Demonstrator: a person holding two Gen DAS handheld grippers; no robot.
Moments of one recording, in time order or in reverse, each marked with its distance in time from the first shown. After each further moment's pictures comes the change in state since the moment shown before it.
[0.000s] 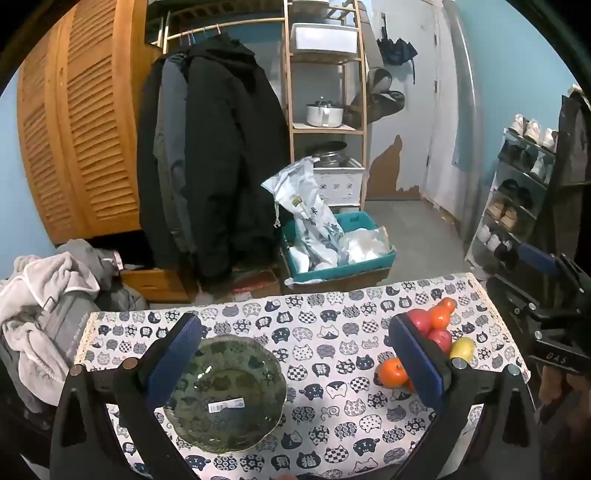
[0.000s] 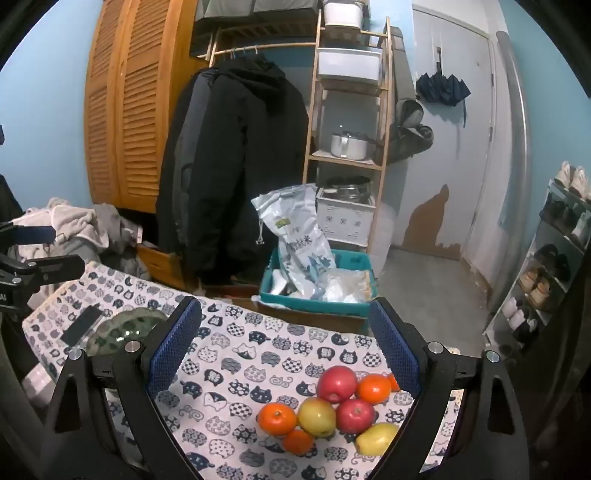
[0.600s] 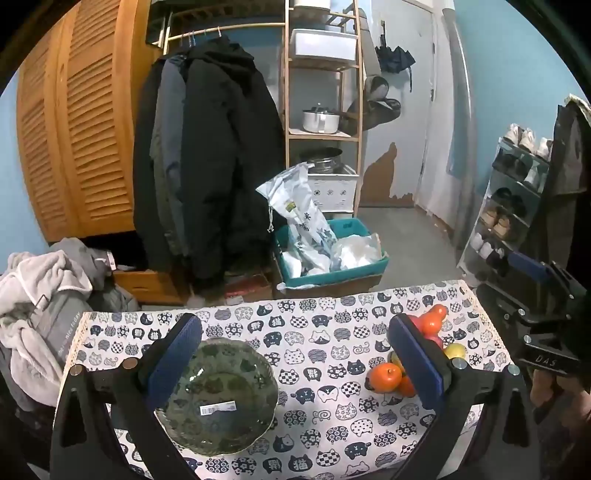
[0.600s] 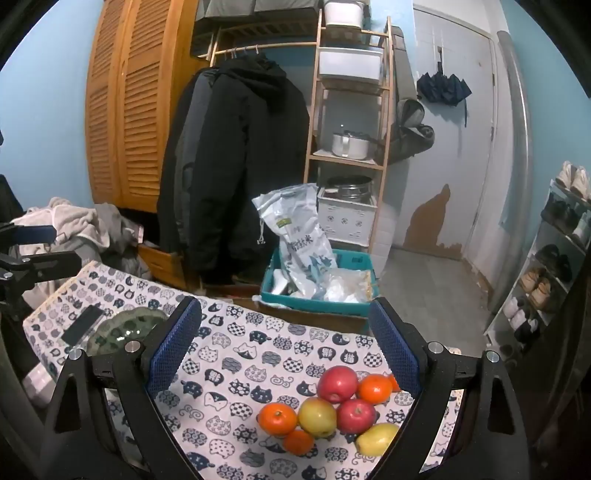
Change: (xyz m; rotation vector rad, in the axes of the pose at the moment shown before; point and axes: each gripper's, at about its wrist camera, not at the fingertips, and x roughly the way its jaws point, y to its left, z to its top) left arm -0.003 0.001 -0.001 -0.014 -0.028 -0.027; right arm 0.001 0.000 0.000 -0.007 0.008 -0.002
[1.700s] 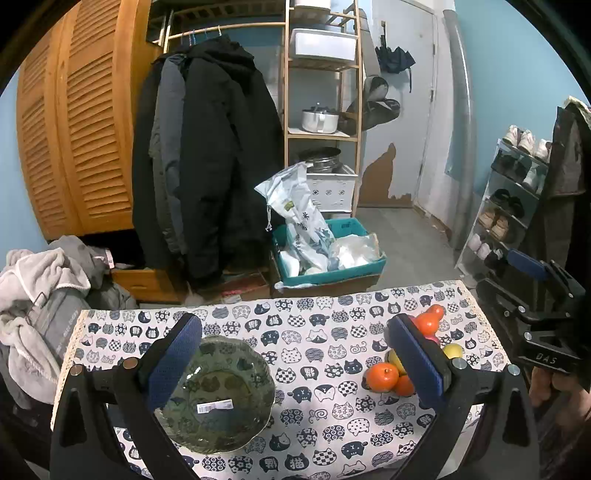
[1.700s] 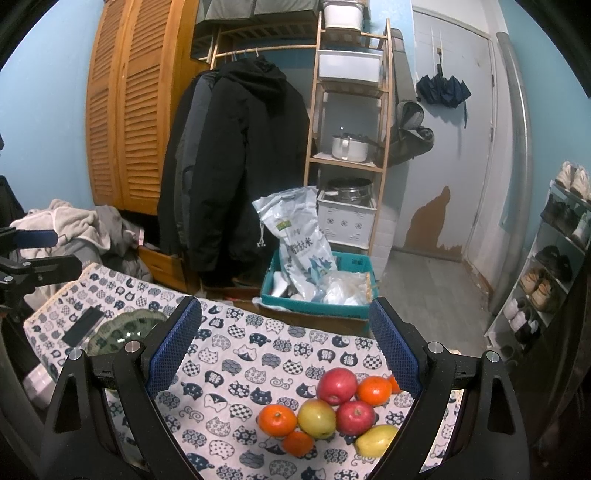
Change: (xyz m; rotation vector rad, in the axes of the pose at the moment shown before) left arm -0.002 -0.001 -0.001 -0.003 0.001 -0.007; right arm -0.001 0.000 0.000 0.004 -0.006 0.003
